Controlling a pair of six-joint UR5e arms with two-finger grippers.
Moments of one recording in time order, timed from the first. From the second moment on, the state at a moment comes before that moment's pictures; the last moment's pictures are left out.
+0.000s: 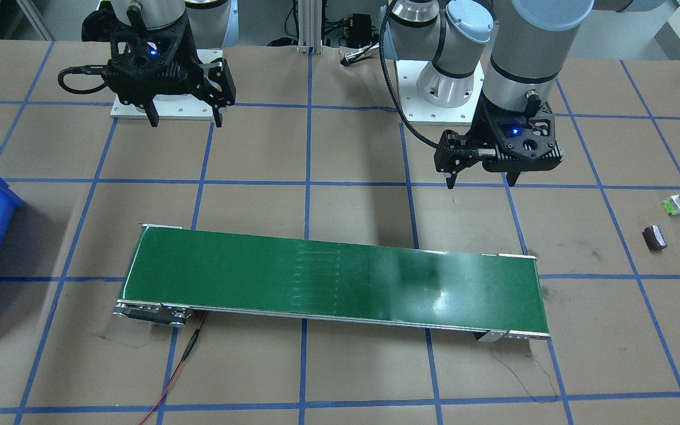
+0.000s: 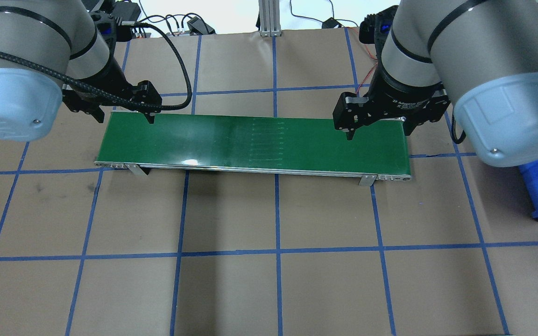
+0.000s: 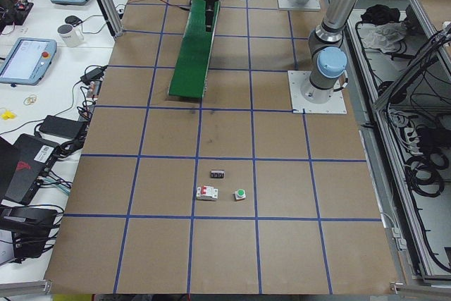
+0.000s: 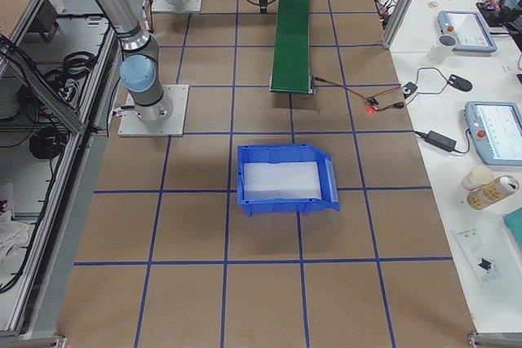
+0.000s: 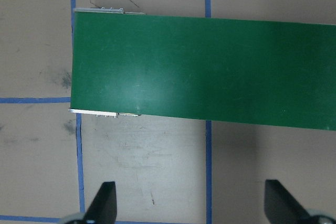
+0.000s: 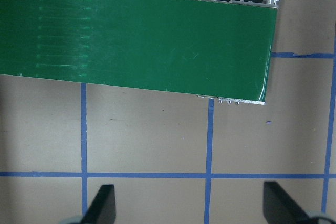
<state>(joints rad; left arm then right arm) -1.58 -1.57 -1.69 -1.37 1.67 0.00 1.73 -1.67 1.67 -1.63 -1.59 0.14</state>
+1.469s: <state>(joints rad) -0.88 -1.74 -1.69 -1.24 1.65 0.60 1.73 -1.67 1.67 -1.62 -1.59 0.14</state>
